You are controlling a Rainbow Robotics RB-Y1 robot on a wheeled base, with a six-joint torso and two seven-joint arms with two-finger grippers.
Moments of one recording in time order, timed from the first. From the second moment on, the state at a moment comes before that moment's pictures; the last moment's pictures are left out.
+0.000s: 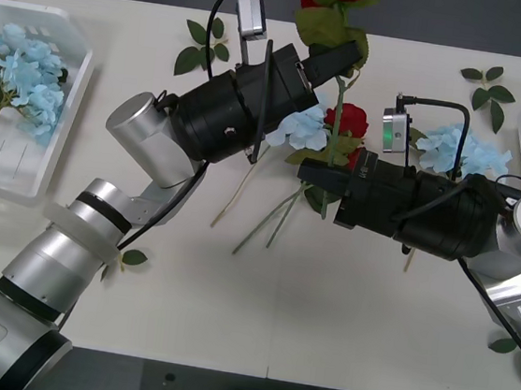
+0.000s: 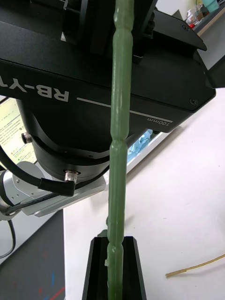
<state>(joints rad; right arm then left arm) -0.23 -0.52 0.21 -1.68 -1.99 0.94 2.56 -0.61 0.17 -0.30 -1.26 2.45 0.87 -2.64</state>
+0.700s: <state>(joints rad) -0.23 -0.52 0.21 -1.68 -1.99 0.94 2.56 -0.58 0.36 -0.30 -1.27 2.56 1.05 -2.64</state>
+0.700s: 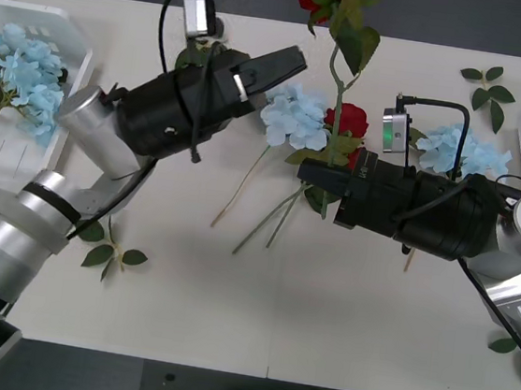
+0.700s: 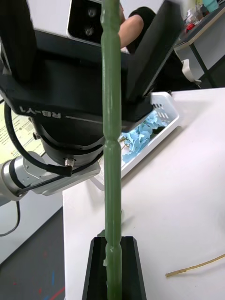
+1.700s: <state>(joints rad) -0.27 -1.46 0.06 -1.22 -1.64 1.12 1.87 -0.71 0.50 -0.26 -1.28 1.21 0.92 -2.15</state>
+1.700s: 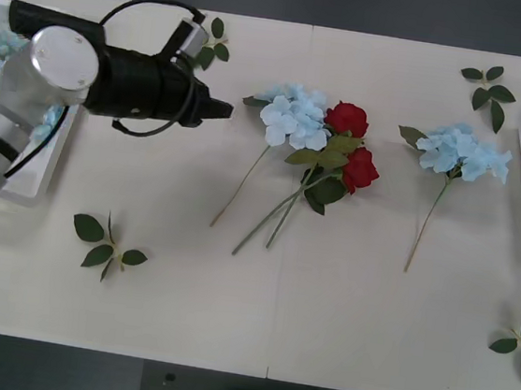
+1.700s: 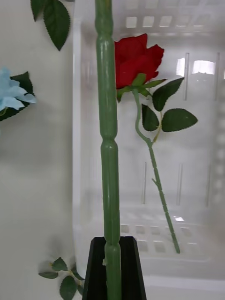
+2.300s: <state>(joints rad) -0.27 -1.46 0.13 -1.19 -1.57 0.98 1.87 -0.74 0.18 -0.41 -1.13 0.55 0.85 -1.80</state>
